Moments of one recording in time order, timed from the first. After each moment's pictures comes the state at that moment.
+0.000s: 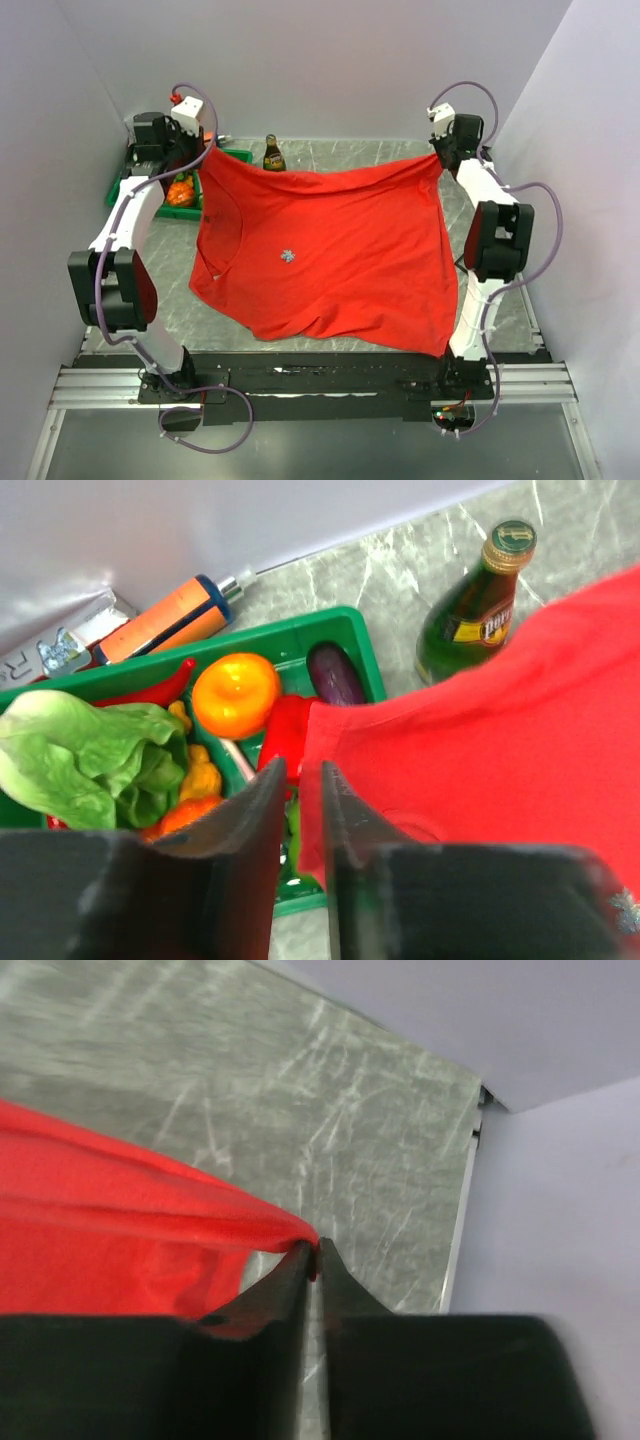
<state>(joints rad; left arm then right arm) 0.04 1.66 1.48 -0.22 0.33 0.23 -0.09 2.07 1.73 -0.20 -0.03 -0.50</state>
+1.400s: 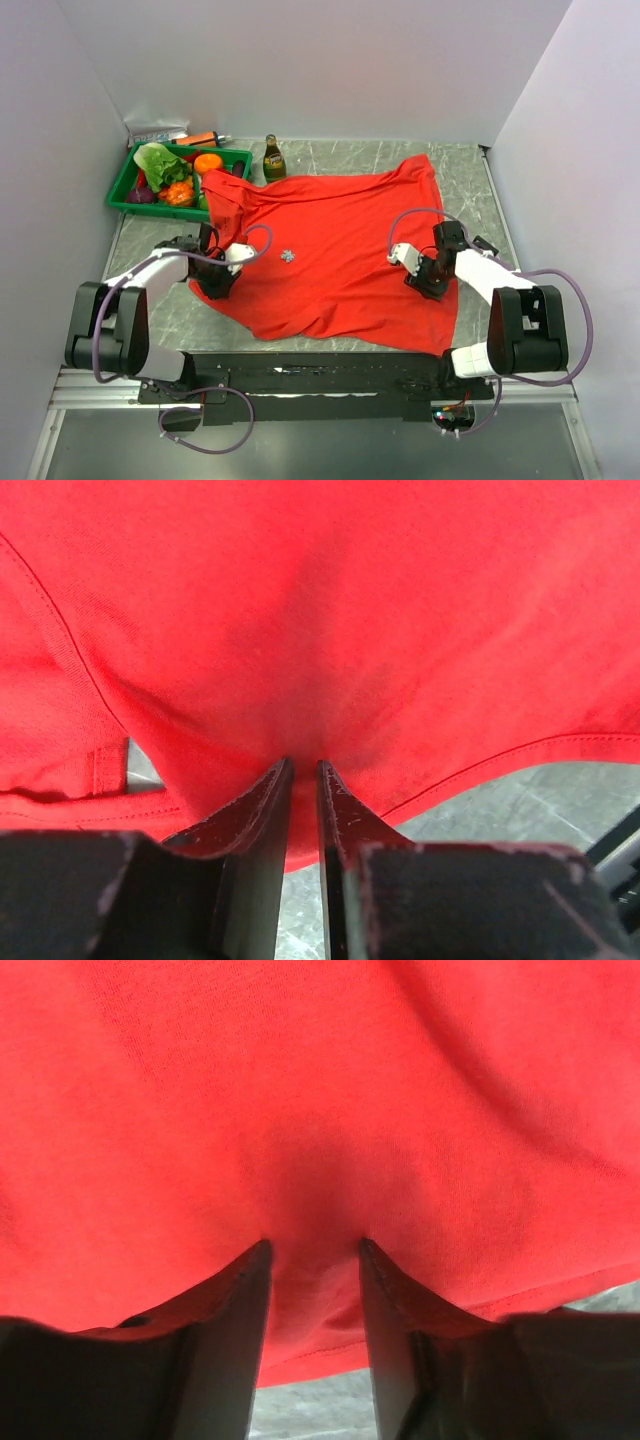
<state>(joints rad) -0.13 1.43 0.72 -0.60 0.38 0.79 0.03 1.39 0.69 -0.63 -0.24 -1.09</state>
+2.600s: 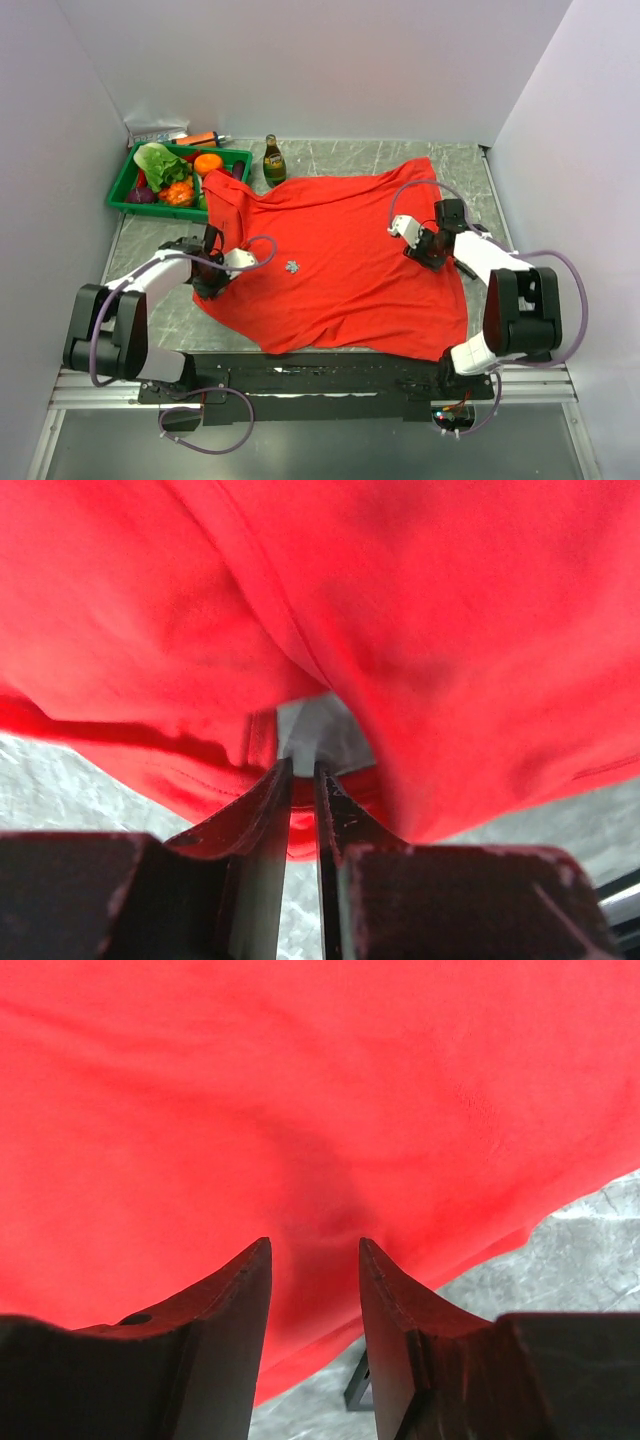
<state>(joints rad) -0.18 1.40 0.72 -0.61 0.13 0.84 0.02 1.49 0.85 -0.50 -0.22 -1.05</state>
